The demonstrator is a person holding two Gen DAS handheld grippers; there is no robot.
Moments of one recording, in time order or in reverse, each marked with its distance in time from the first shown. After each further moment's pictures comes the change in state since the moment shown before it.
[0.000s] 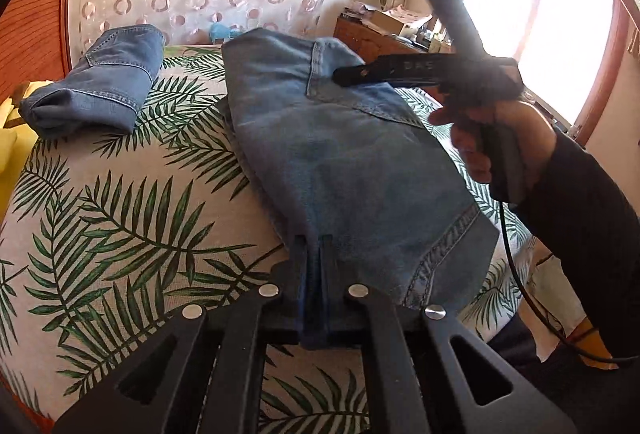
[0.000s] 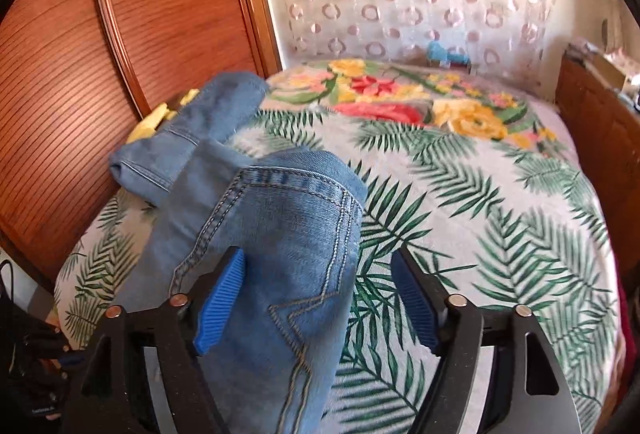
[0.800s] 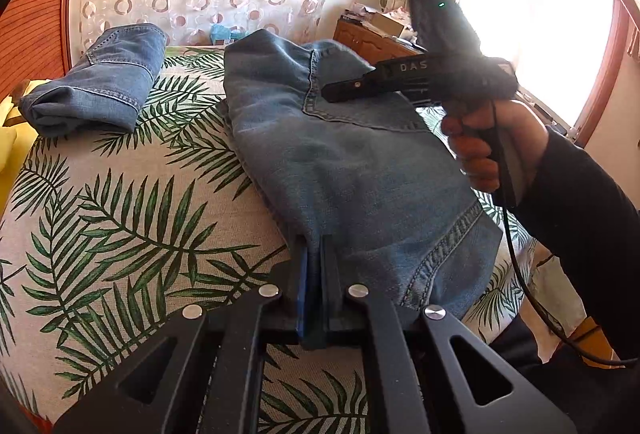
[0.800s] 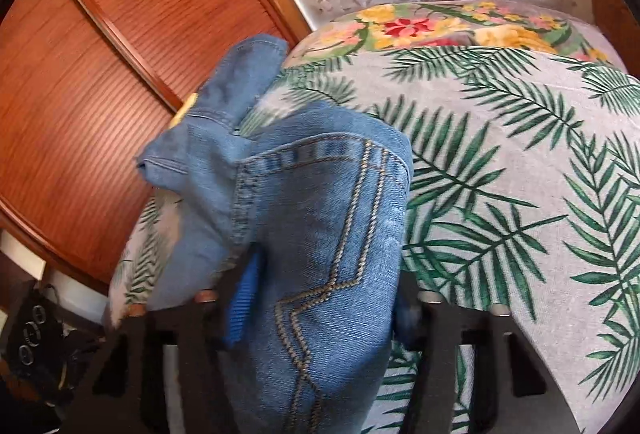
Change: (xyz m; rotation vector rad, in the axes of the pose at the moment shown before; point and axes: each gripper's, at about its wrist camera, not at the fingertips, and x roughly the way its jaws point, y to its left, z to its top) left arm -0.001 0.005 0.001 -0.017 -0.012 -0.010; right arm 0.039 -0.019 0.003 0.154 0.112 0.276
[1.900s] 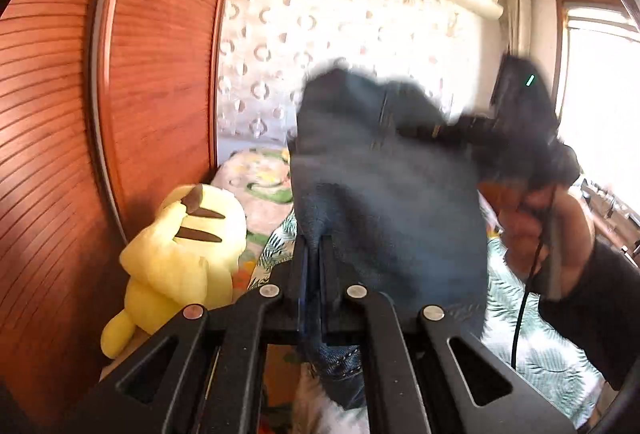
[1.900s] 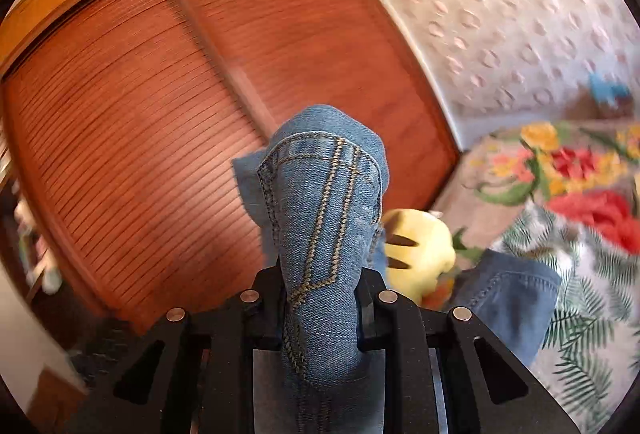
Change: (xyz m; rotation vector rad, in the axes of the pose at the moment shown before) left arm -0.128 0.228 0.137 -0.126 -0.330 0.389; right arm 0.126 0.163 0.222 -0.095 -0.263 0.347
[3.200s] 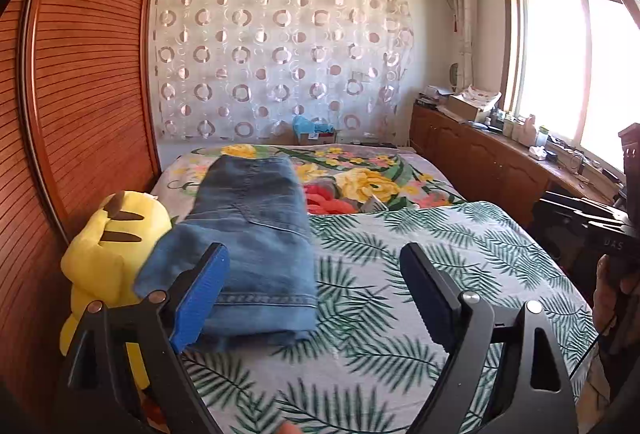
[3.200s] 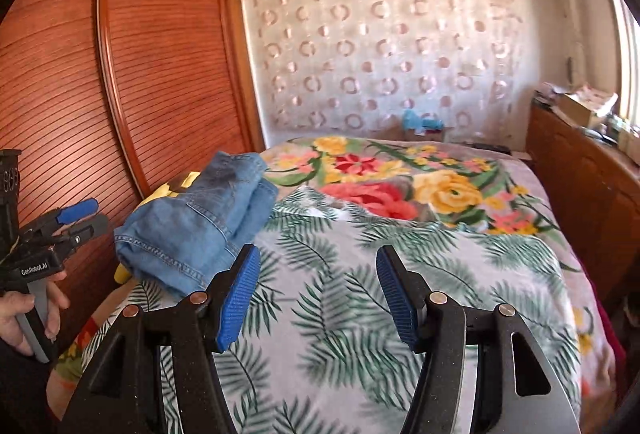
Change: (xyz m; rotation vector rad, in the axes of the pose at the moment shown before) left arm -0.004 -0.146 -0.023 0.130 0.013 -0.114; right arm -0.258 0.091 -0.206 -0.190 -0.123 -0.701
